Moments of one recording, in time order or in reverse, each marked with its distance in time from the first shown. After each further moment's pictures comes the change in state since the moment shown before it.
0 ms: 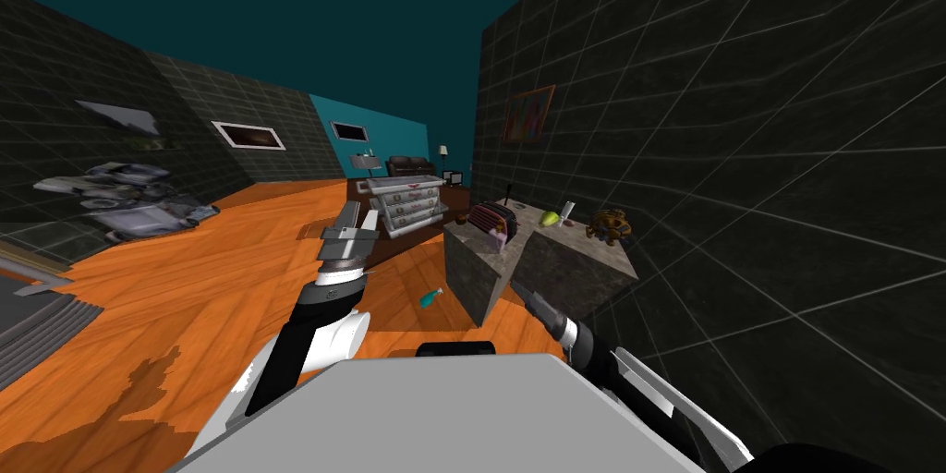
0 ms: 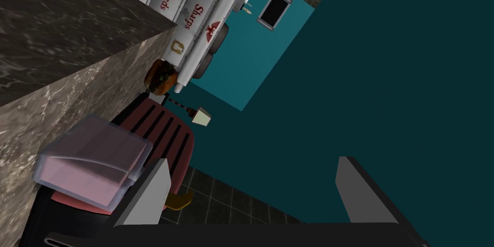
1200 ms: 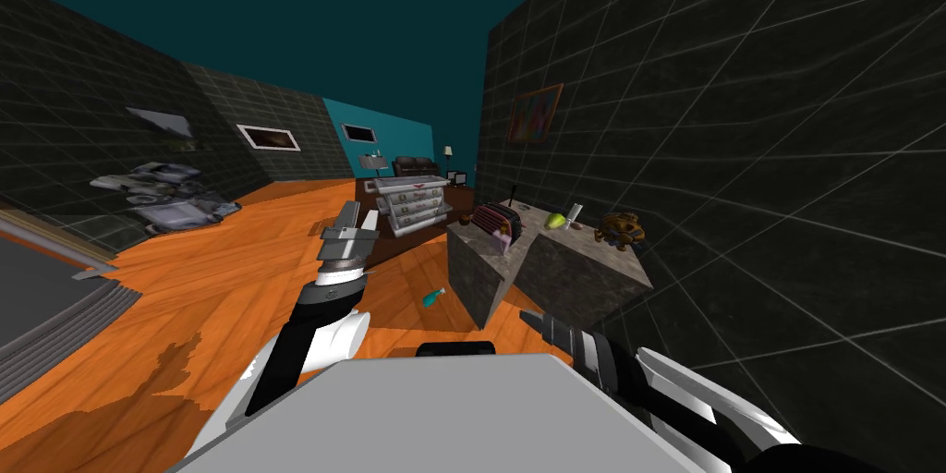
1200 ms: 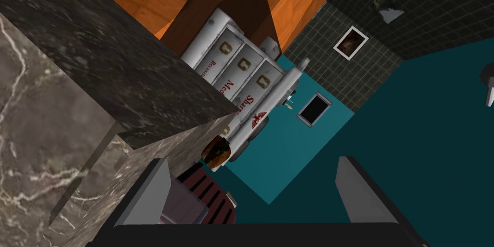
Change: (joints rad) left arm 0.000 0.000 0.000 0.000 0.000 0.000 0.000; right arm 0.049 -0.329 0.040 0.090 0.056 0.000 -0.032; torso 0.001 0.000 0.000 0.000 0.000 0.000
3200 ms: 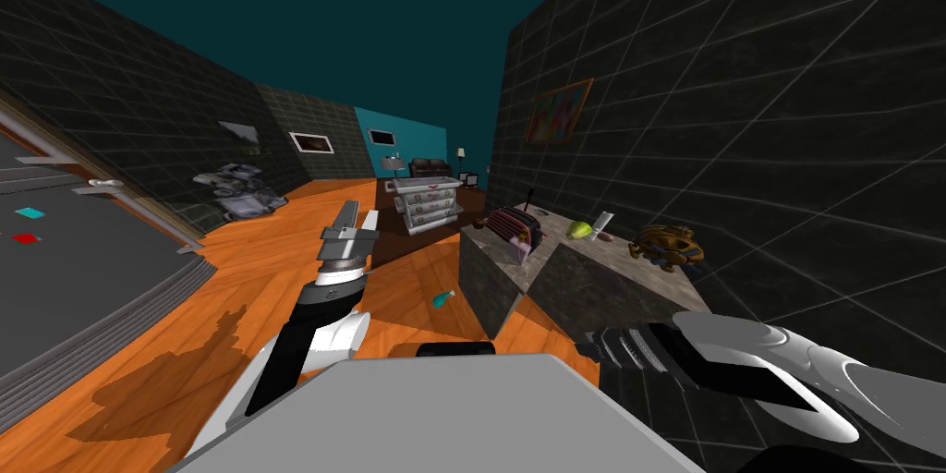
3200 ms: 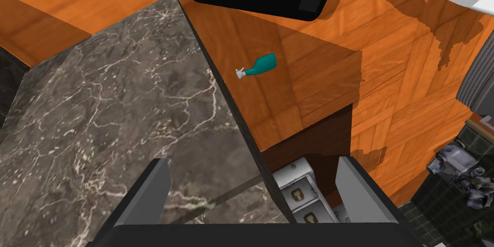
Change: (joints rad) left arm 0.000 0.000 0.000 0.000 0.000 0.000 0.000; right arm 0.061 -0.573 0.045 0.276 0.089 -0.030 -0.066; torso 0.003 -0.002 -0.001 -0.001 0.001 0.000
